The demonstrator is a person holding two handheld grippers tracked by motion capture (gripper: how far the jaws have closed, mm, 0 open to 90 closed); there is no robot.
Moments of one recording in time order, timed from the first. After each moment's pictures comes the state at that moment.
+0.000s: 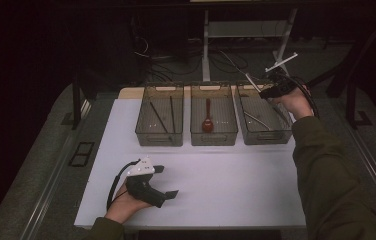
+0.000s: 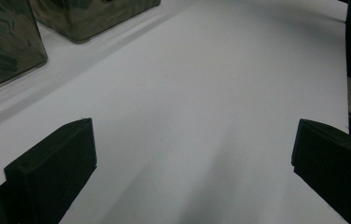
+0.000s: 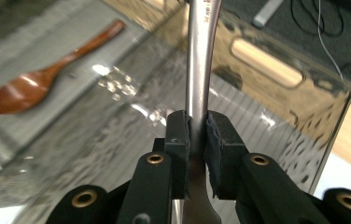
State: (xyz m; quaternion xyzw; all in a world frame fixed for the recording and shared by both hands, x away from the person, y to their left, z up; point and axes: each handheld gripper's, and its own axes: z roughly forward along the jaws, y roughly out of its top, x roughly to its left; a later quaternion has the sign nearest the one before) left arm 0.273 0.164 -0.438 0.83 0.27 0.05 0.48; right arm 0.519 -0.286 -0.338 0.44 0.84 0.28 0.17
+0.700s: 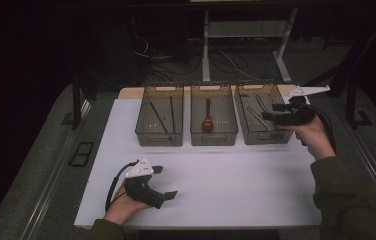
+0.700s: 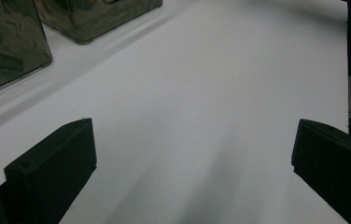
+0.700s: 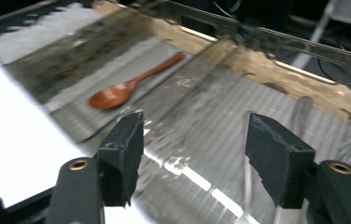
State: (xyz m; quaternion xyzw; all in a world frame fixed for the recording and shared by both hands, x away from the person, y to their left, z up) left arm 0.270 0.164 -0.437 0.83 0.27 0.06 0.48; right arm 0.409 -0.314 -0.358 0.39 0.78 0.45 0.16
